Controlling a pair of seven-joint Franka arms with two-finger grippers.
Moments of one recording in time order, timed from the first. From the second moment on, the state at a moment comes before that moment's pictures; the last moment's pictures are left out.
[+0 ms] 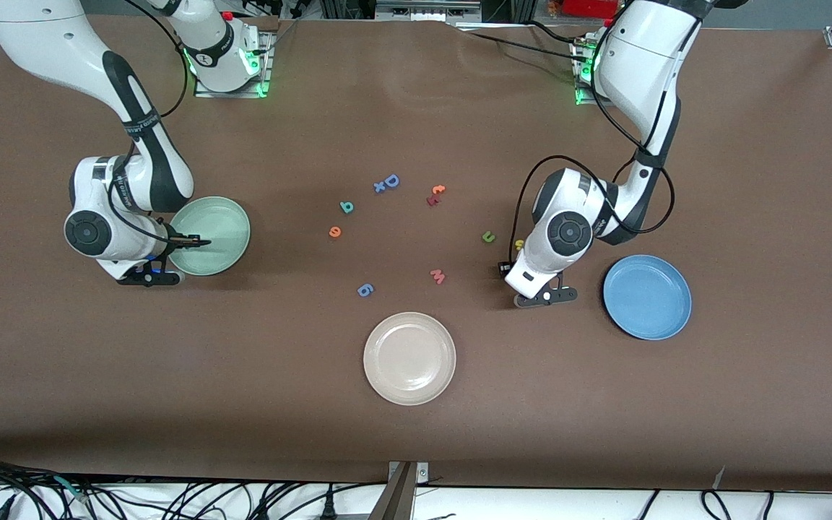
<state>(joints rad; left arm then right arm) -0.48 0.65 0.05 -1.81 -0.15 2.37 -0.49 0.04 0.46 -0.03 -2.06 -0.10 2.21 0.07</state>
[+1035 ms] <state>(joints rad) -0.48 0.65 0.05 -1.81 -0.15 2.37 -0.49 0.05 0.33 0.24 -2.04 -0.01 2.13 0.46</state>
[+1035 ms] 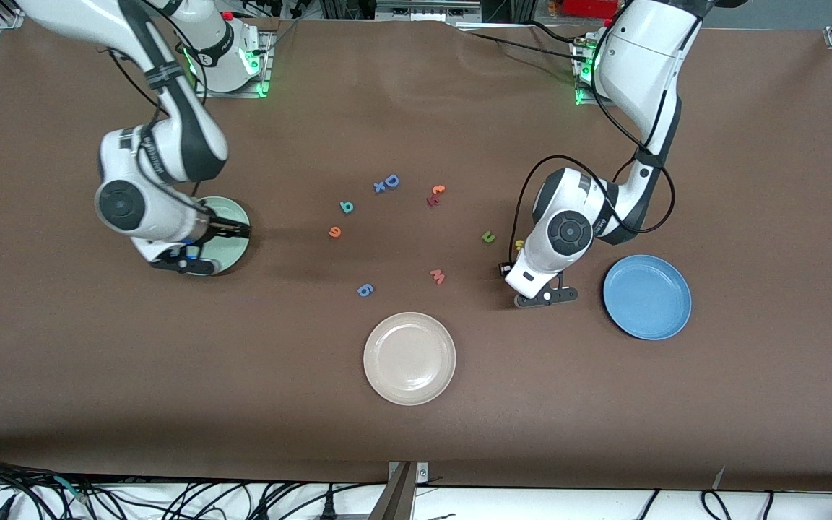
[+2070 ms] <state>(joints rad) -0.41 0.62 0.07 -1.72 -0.15 2.15 -0.36 0.23 0.52 0.32 -2.04 -0.01 2.43 0.94</state>
